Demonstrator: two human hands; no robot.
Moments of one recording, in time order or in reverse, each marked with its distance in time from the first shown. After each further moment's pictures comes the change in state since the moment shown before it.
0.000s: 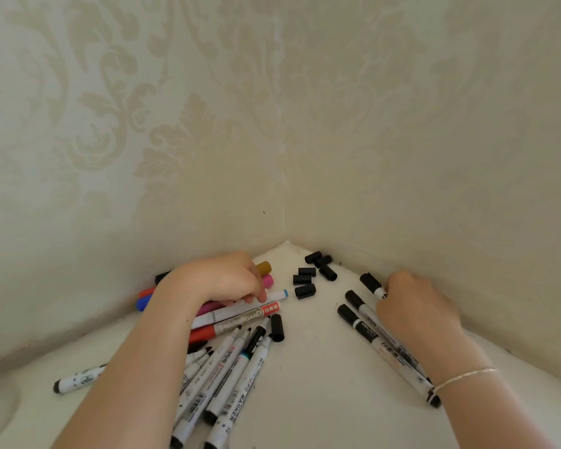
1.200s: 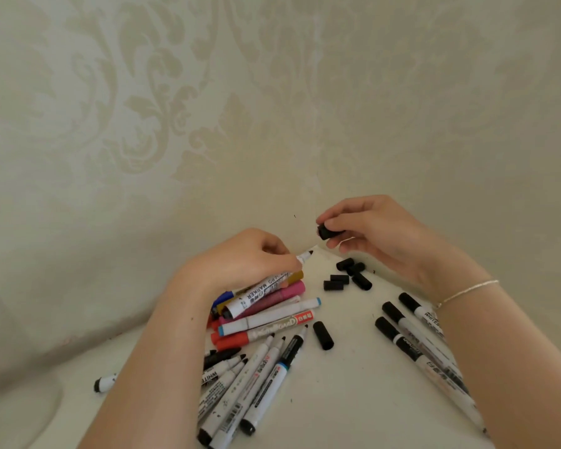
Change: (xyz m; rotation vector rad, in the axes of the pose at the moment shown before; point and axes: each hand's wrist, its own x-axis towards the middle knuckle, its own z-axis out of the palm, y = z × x) left_hand -0.022 -0.007 -0.026 -0.188 0.237 0.153; right_hand 0.041 -0.083 -0.044 1.098 -0.322 -0.471
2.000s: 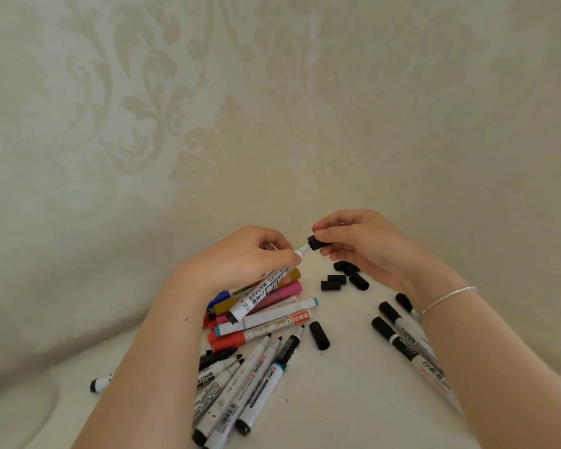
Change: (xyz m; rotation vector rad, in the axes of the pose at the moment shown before) left_hand 0.002 0.001 0.003 -0.092 0.002 0.067; right_hand 0.005 0.017 0.007 0.117 0.007 0.067
